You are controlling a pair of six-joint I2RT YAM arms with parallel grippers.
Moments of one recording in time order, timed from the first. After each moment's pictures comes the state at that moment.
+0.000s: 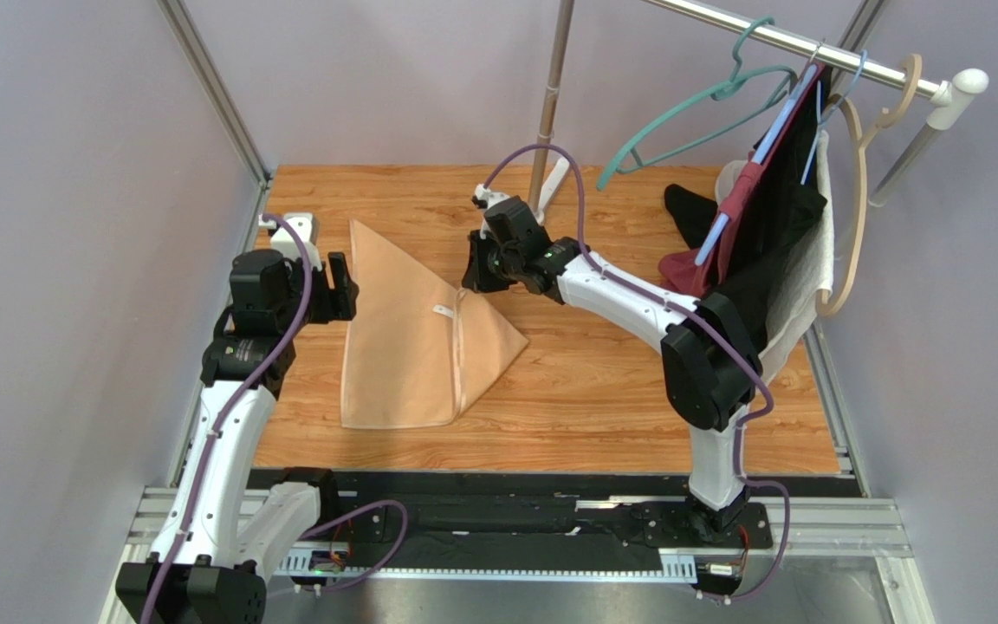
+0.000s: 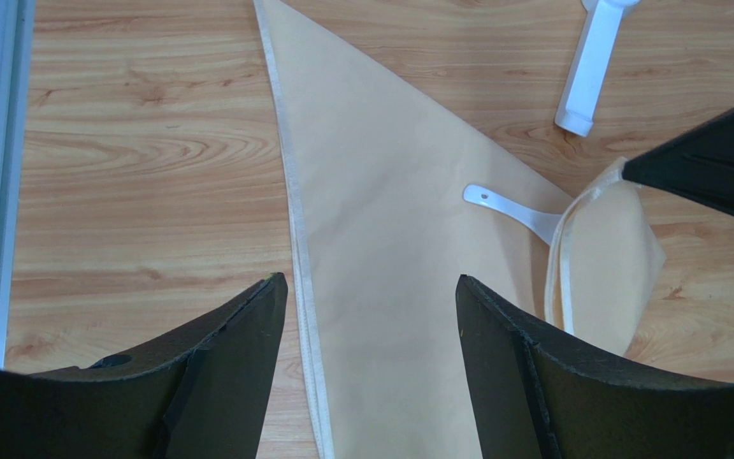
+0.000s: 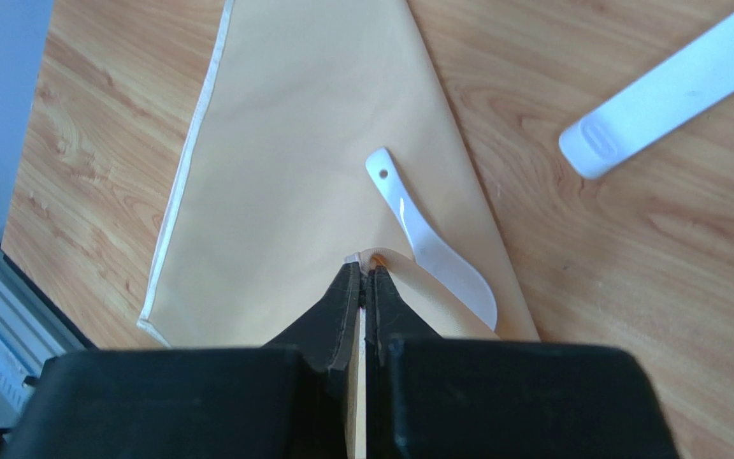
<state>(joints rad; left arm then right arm) -0.04 0.88 0.91 -0.49 0.10 -0.07 0.73 1.94 1.58 -0.30 -0.11 0.49</state>
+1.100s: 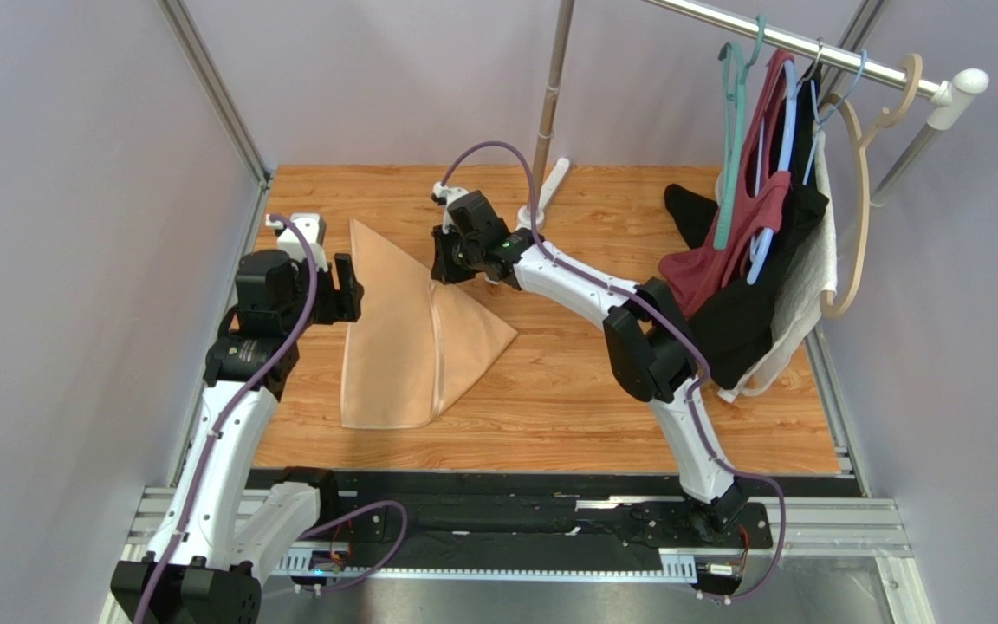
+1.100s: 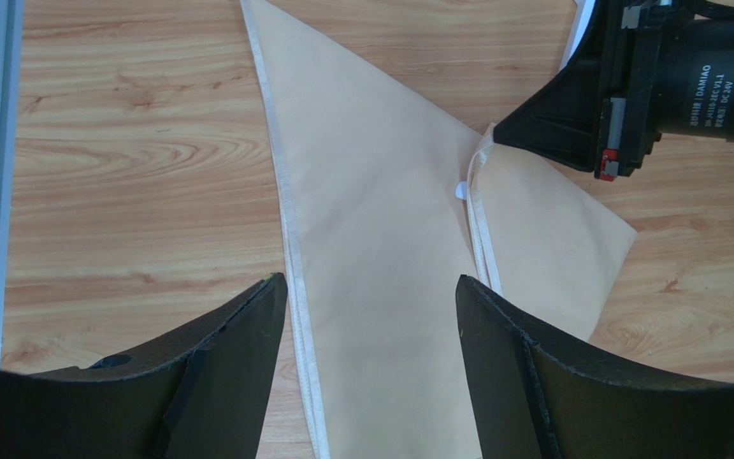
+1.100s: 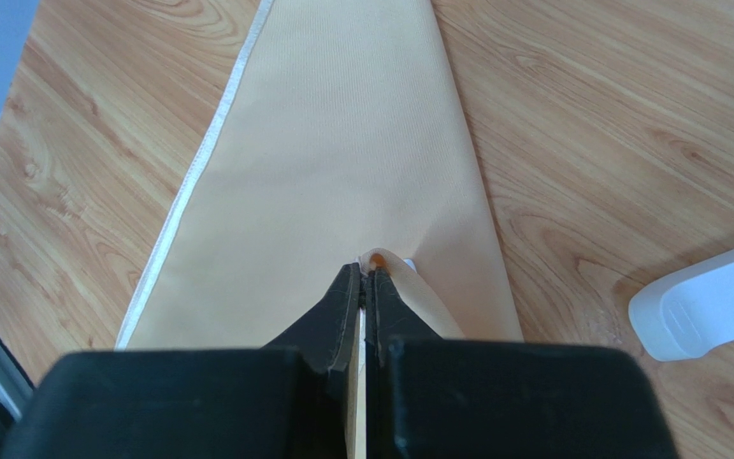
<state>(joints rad) -0.08 0.88 0.91 -0.49 0.08 -0.07 0.76 2.25 1.93 -0.31 -0.14 0.39</state>
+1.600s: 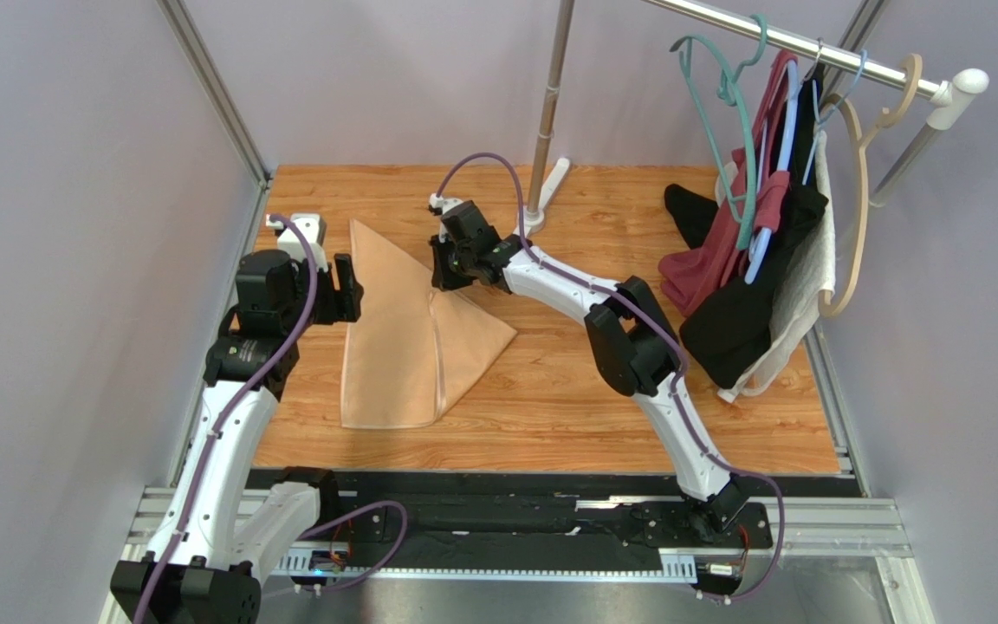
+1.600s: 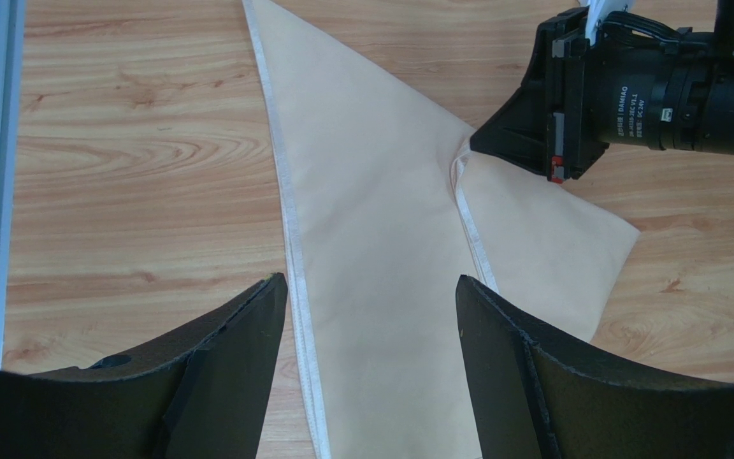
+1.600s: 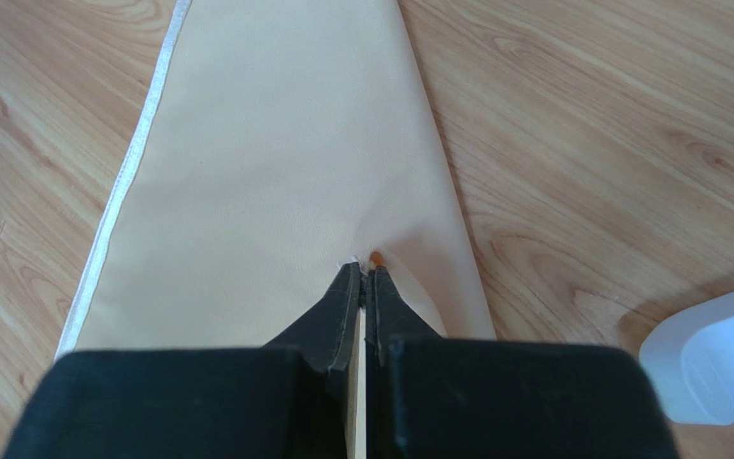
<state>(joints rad) -0.08 0.88 0.91 -0.49 0.08 -0.07 0.76 2.37 2.00 -0.32 -0.12 0.38</state>
